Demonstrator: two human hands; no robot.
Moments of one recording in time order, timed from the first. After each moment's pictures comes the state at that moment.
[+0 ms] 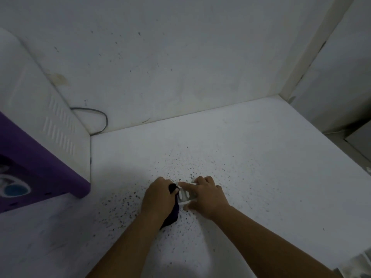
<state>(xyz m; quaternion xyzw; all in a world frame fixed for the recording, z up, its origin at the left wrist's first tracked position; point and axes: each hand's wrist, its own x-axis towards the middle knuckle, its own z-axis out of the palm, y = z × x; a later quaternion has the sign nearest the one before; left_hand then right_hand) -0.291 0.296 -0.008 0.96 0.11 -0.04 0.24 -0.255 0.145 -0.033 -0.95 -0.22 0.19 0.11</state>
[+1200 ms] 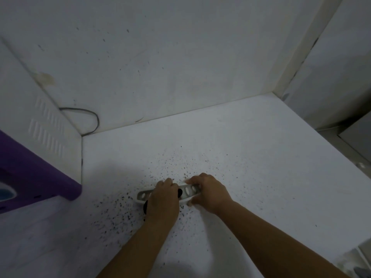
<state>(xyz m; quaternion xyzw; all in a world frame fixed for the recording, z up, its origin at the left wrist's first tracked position) -0.295 0.267 -0.024 0.99 0.03 -0.03 0.15 -0.242 0.121 -0.038 -0.94 -0.15 0.18 0.26</state>
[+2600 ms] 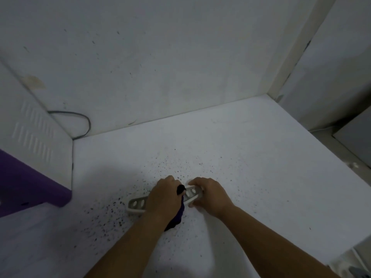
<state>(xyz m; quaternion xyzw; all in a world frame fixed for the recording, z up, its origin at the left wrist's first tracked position) -0.270 0.255 -0.030 0.97 -0.01 -0.01 0.23 -0.236 0.098 -0.044 -0.92 -0.15 0.17 0.33</state>
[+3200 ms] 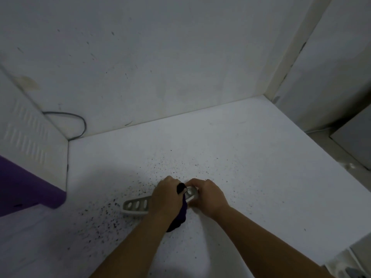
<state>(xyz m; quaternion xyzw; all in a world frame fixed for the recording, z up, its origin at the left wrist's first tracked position) -0.264 0.238 -0.029 0.97 0.04 -0.01 0.26 -0.236 0.097 -0.046 -0.93 -0.13 0.15 0.31</state>
